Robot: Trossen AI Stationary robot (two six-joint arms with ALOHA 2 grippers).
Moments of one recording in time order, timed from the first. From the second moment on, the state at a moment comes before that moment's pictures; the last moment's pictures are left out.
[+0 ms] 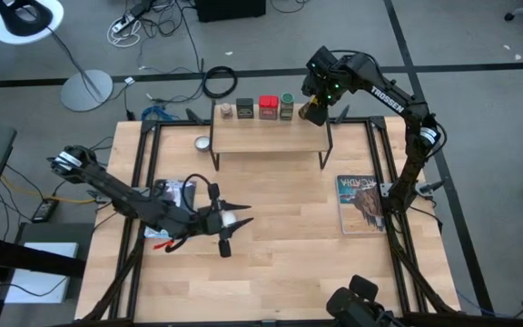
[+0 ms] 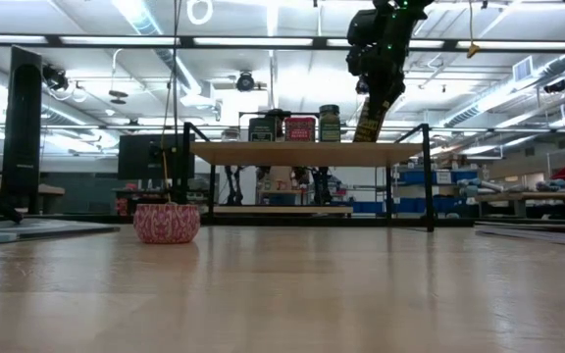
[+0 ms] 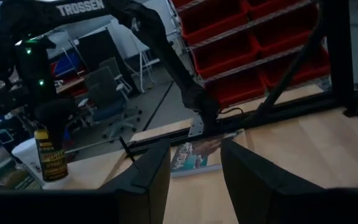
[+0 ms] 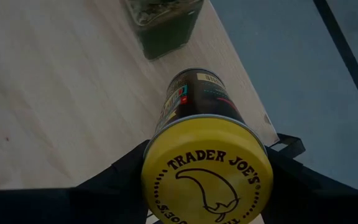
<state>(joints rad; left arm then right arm) -0.49 1.34 0.77 0.59 -0.71 0.35 -0.75 1.78 1.91 -1.31 0.01 -0.28</state>
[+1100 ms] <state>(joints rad) -0.48 1.34 0.86 0.44 -0.77 0.38 -0.73 1.84 1.95 -1.31 0.03 -0.30</state>
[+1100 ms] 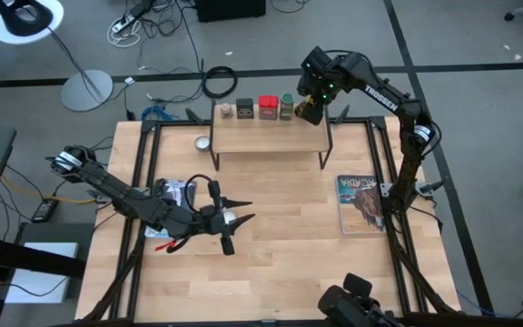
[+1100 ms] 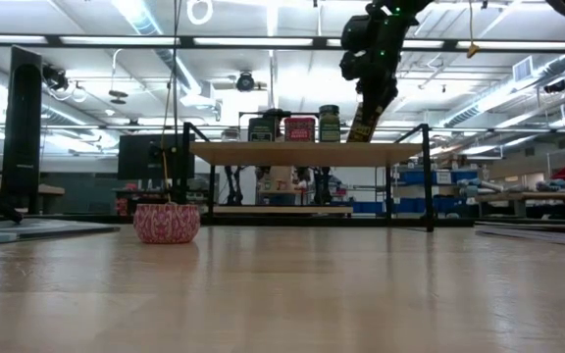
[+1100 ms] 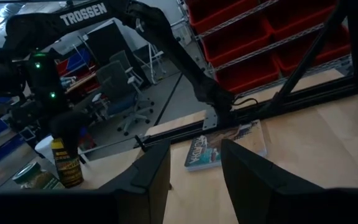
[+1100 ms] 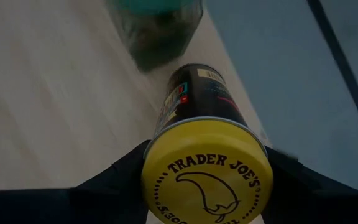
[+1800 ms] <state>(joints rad) -0.48 1.34 0.86 0.43 -0.77 0.36 -0.70 1.85 2.01 -1.46 0.05 -0.31</state>
